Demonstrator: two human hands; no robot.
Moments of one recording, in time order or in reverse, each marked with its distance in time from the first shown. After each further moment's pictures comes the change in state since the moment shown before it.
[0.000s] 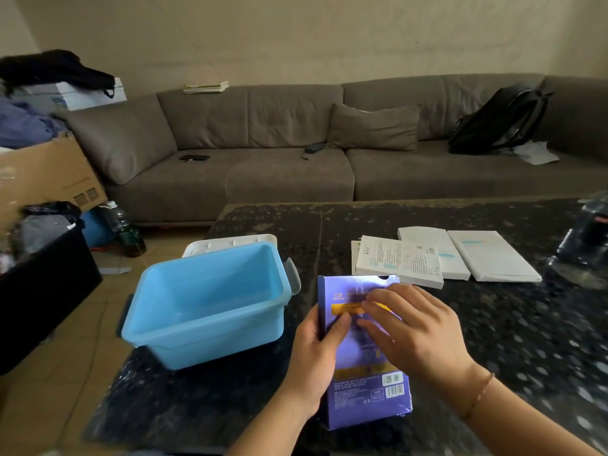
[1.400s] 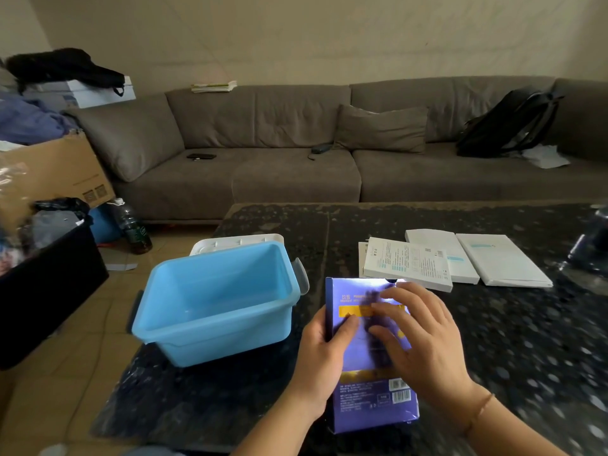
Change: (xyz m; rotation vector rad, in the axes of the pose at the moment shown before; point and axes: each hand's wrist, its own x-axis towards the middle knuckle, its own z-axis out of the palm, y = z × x) left_hand 0.001 -0.003 -0.005 -0.001 0.025 -0.012; right_hand -0.018 -0.009 0.016 0.147 -0.007 0.269
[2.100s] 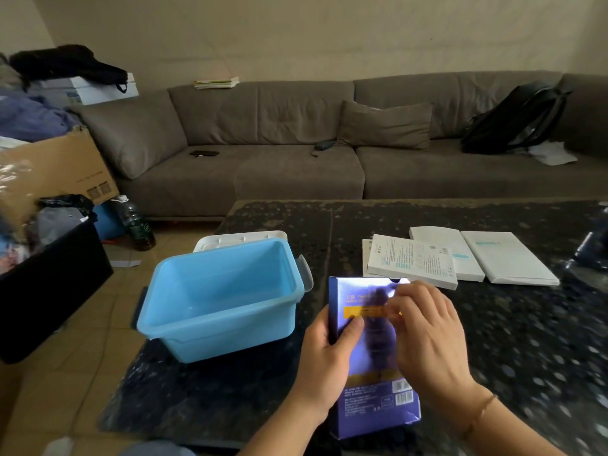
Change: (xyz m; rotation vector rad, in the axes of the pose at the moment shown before) left_hand -0.006 -0.002 -0.002 0.083 -0.003 0.095; right_hand 0.005 -0.011 -0.001 -0.065 -0.008 0.079
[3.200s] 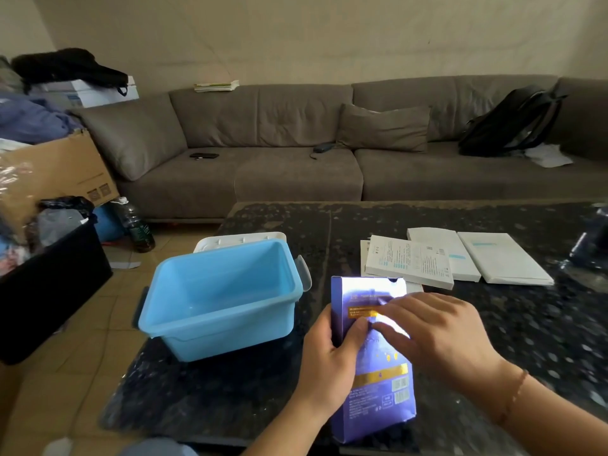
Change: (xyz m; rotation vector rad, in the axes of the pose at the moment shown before) left_hand -0.008 0.010 0.003 0.187 0.008 0.054; right_hand 0.022 0.013 -0.032 -0.052 -0.071 -0.362
